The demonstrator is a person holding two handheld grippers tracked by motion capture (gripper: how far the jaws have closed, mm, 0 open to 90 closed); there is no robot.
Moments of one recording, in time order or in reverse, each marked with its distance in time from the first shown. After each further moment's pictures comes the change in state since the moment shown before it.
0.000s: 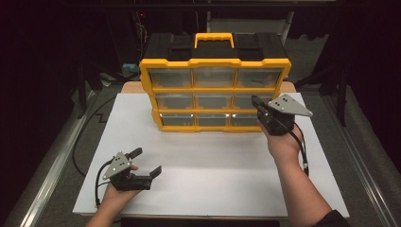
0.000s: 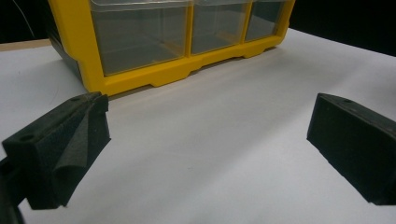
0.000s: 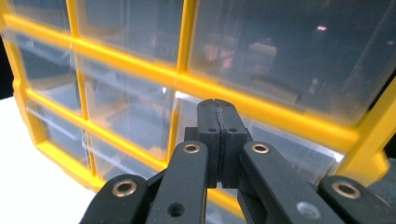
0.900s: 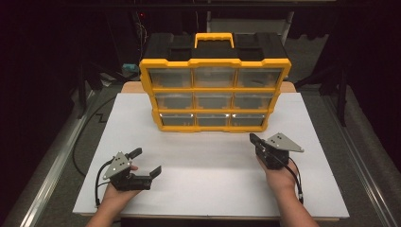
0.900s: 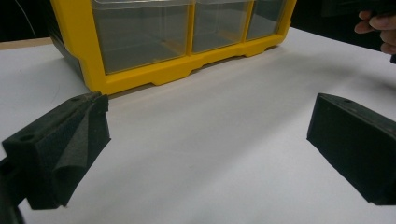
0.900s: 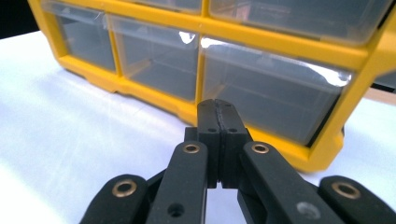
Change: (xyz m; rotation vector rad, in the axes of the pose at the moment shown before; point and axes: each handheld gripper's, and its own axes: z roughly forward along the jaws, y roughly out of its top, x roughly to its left) left arm 0.000 0.000 0.000 0.004 0.007 0.000; right arm 0.022 -0.103 -0.022 0.129 0.059 0.076
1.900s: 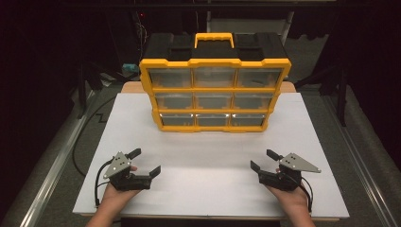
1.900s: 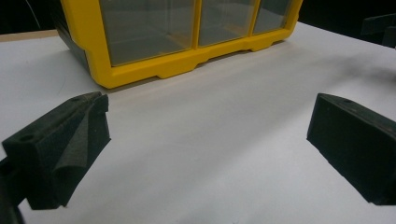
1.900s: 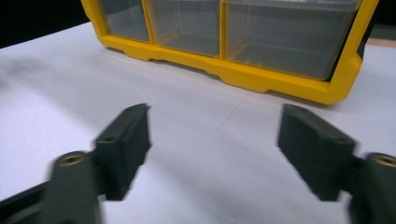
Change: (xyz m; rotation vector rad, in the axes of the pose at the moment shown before) left arm 0.001 -0.001 0.000 0.023 0.015 -0.009; right arm -0.006 -0.041 -0.039 0.024 0.112 0.085
